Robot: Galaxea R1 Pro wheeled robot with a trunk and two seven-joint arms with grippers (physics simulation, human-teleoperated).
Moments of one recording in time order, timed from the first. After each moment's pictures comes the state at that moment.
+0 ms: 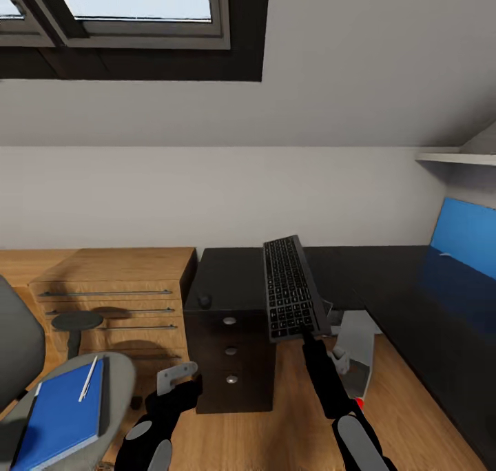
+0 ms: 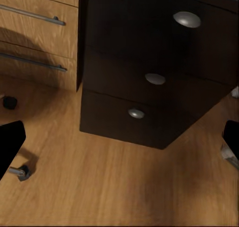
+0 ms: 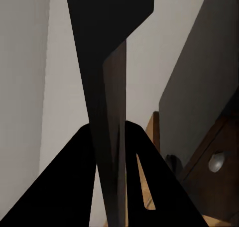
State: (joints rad) left arm -0.04 -0.11 -0.19 -1.53 0.32 0.48 0.43; right arm -0.15 0.00 0.25 -1.32 -1.34 -0.14 0.21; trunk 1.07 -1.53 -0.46
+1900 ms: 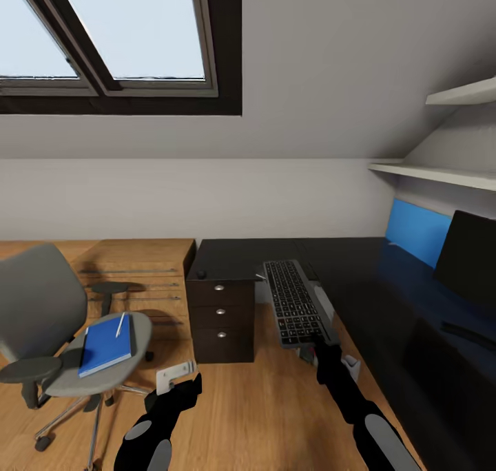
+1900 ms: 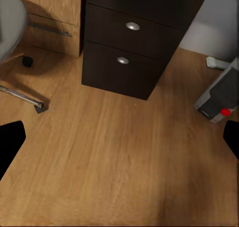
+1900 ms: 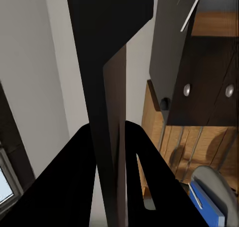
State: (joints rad) left arm -0.04 -0.10 -0.19 -1.53 0.32 0.48 0.43; right arm -0.15 -0.10 0.23 -1.32 -1.68 0.01 0.11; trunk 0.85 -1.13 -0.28
